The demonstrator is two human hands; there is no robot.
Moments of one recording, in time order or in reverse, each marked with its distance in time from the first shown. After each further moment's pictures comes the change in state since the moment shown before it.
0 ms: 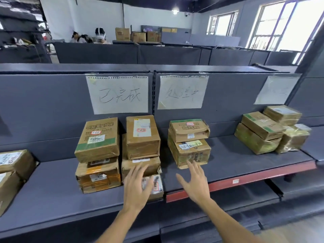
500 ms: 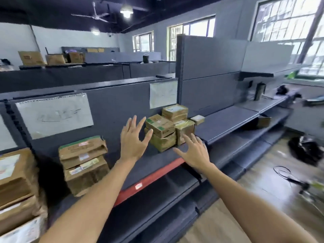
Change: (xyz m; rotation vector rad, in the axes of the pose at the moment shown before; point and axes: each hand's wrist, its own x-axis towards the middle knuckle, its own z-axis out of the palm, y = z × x) left_hand 0.081 0.409 0.199 -0.088 -0.083 0.464; right_hand -0.018 0.271 -0.336 -0.223 0.310 0.202
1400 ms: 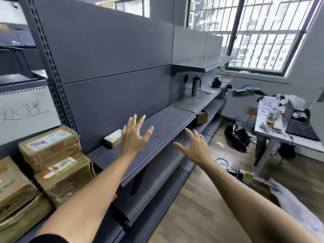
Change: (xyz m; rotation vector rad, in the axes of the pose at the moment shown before) left_hand 0.273 0.254 0.509 -0.209 -0.284 0.092; right_hand 0.279 0.467 -0.120 -0.076 0.100 0.347
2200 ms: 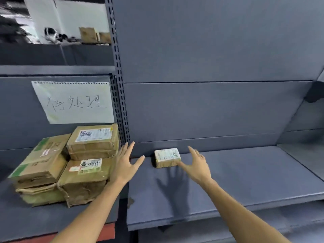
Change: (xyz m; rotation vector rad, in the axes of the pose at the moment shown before) left_hand 0.035 -0.189 0.023 0.252 0.331 -0.726; right_hand 0.279 -0.098 0.216 0.296 -0.568 -0.534
